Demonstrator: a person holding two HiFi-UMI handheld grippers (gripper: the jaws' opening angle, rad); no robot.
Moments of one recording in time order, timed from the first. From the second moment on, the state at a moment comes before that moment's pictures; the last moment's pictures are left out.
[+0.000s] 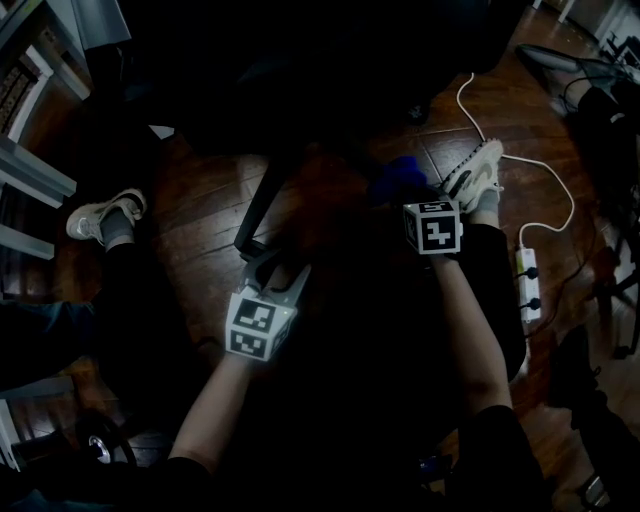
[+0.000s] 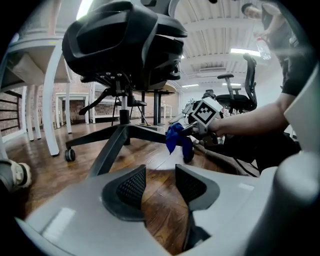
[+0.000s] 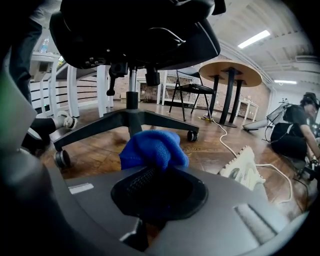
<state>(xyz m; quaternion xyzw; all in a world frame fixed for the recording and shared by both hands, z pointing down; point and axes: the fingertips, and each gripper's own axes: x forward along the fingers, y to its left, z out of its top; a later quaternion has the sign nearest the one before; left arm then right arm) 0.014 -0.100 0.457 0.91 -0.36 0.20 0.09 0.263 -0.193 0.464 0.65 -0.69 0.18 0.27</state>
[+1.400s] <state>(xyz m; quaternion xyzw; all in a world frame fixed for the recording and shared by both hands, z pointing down) -0.124 -0.295 0.509 0.78 -0.44 0.43 0.01 0.158 -0.154 0.468 0.56 -0.77 0.20 0.25</state>
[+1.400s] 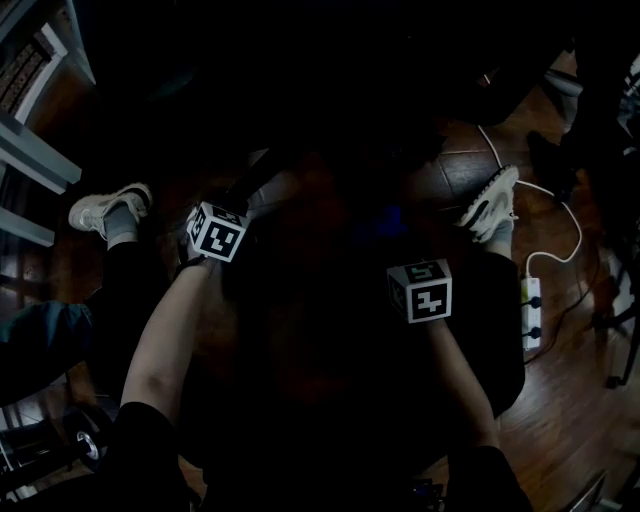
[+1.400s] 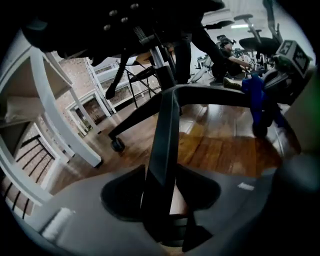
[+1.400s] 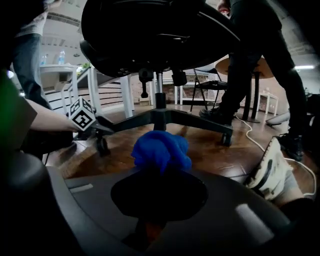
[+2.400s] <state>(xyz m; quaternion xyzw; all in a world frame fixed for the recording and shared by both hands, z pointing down) -0.079 -0.168 0.465 0.88 -0.42 0.19 0.16 0.063 -0.310 0.468 0.48 -0.85 0.19 0.13</state>
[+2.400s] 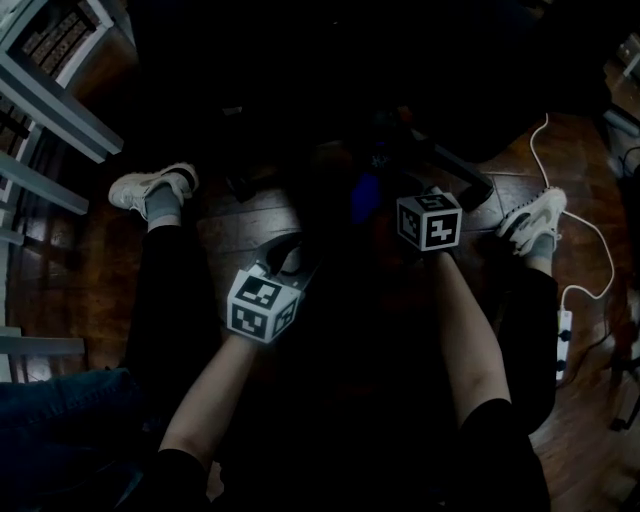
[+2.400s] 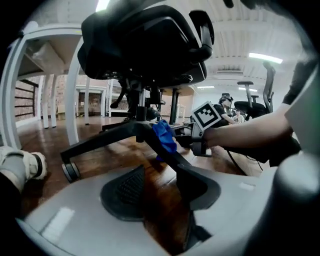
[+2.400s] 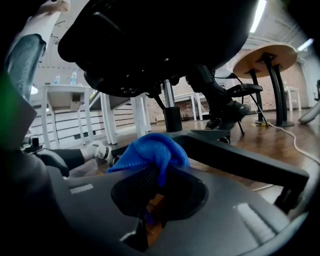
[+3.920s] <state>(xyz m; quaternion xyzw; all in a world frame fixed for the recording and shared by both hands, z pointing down) -0.060 -0.145 0.465 0.86 -0.43 0.15 0.22 0.044 -0.119 0.460 0.29 -0.92 0.19 0.18</state>
